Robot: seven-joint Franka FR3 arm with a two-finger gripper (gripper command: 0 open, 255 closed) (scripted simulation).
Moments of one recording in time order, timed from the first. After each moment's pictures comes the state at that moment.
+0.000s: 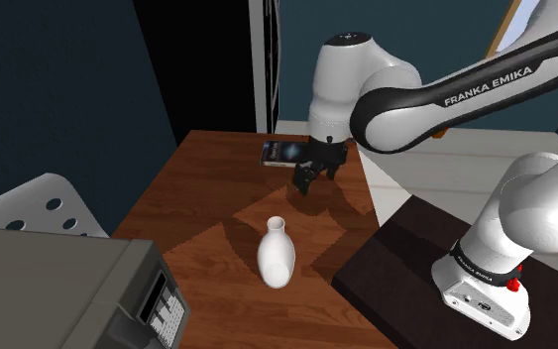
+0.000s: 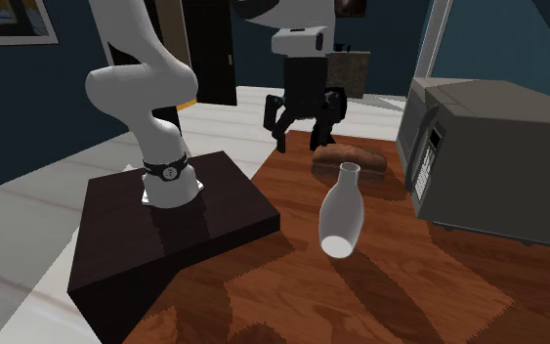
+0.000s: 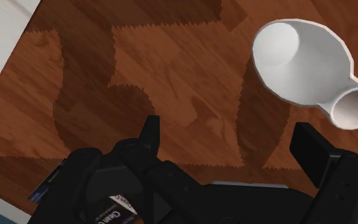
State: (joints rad) arm 0.15 -0.41 0.43 -2.52 0.10 2.20 0.58
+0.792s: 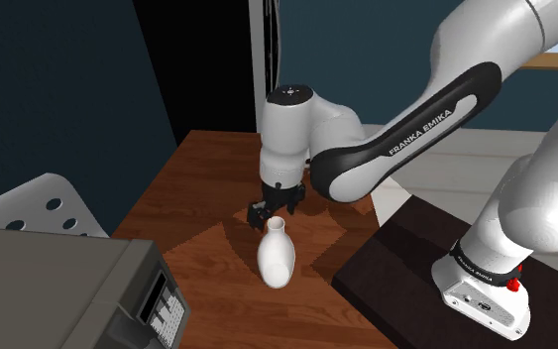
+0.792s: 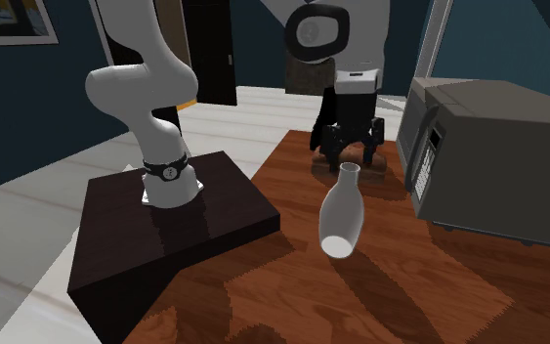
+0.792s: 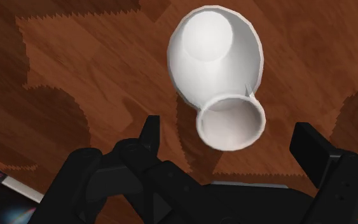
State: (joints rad) arm 0.13 -0.03 0.62 -2.34 -0.11 2.40 0.92
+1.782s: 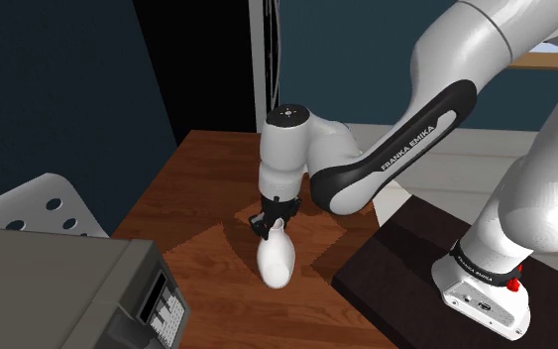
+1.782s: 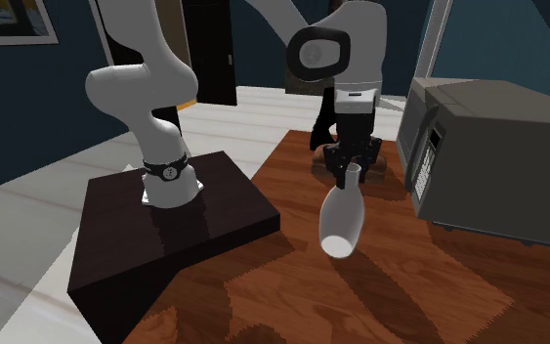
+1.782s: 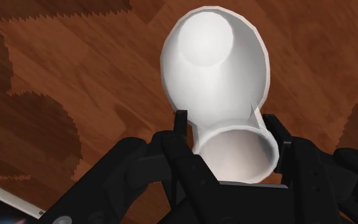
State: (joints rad) arm 0.14 0.06 0.62 -2.36 -0.20 2.48 1.00
